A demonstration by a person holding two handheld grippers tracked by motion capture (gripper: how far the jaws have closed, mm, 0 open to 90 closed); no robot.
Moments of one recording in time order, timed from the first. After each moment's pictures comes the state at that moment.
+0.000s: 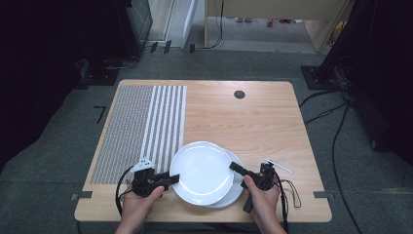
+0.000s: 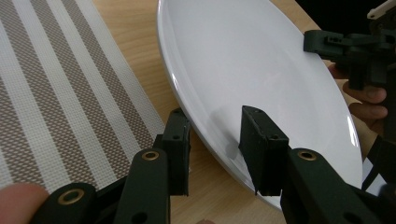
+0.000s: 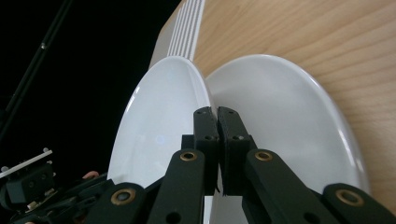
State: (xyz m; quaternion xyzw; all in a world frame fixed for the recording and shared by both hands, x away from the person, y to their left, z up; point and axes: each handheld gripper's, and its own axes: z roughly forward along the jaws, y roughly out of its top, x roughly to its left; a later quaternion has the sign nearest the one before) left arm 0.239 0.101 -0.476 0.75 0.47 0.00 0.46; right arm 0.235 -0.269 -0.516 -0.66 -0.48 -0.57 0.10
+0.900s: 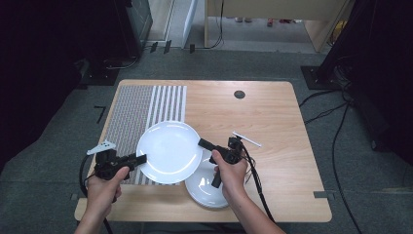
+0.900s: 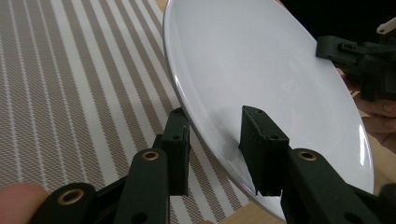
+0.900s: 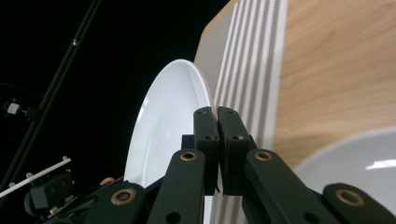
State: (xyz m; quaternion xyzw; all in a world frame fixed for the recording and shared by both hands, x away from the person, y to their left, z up) left arm 0.273 0.192 -0.434 0.71 0.51 0.04 0.48; right arm 0.301 -0.178 -0.469 -0.63 -0.48 -0.59 0.13
